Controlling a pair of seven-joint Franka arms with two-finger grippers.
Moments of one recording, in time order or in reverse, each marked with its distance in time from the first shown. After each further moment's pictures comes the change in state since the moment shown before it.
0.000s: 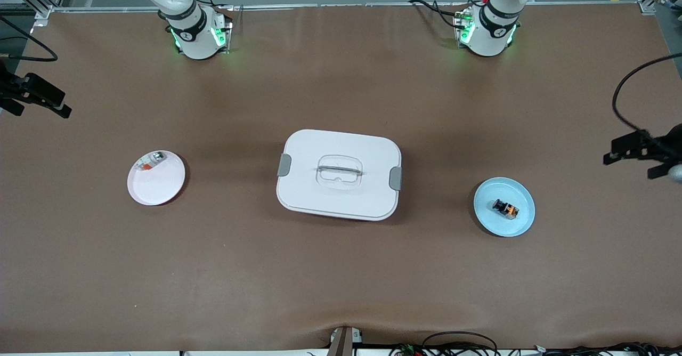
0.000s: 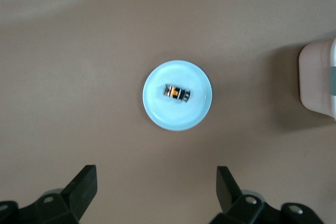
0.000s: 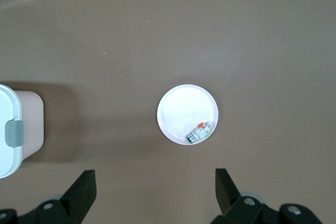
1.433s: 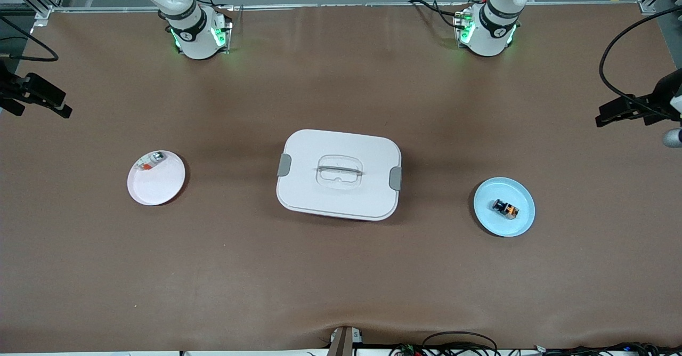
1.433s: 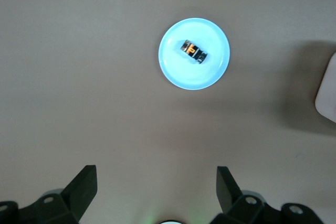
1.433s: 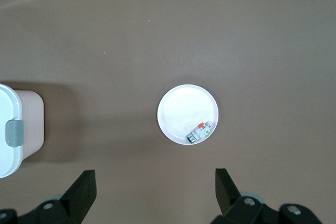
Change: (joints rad) left arm -0.235 -0.142 0.185 -0.116 0.095 -0.112 -0.349; right arm 0.000 0.000 0.001 0.000 0.000 0.000 0.000
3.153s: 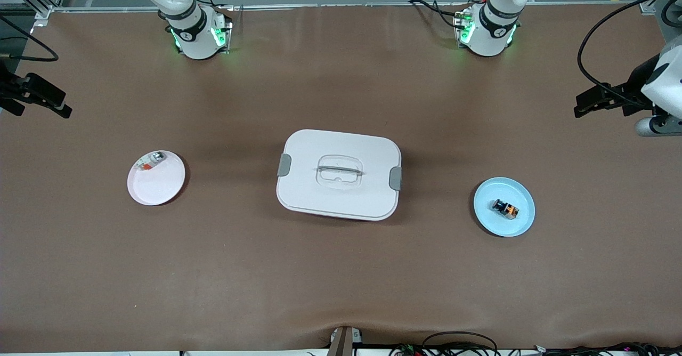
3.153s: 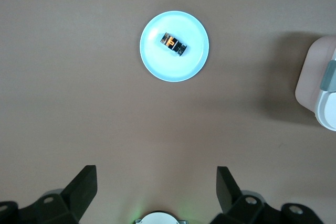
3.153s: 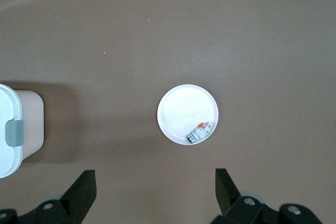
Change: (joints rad) left arm -0.026 -0.027 -0.083 0.008 -0.002 -0.045 -0.082; right arm 0.000 0.000 0.000 0.000 0.000 0.000 0.000
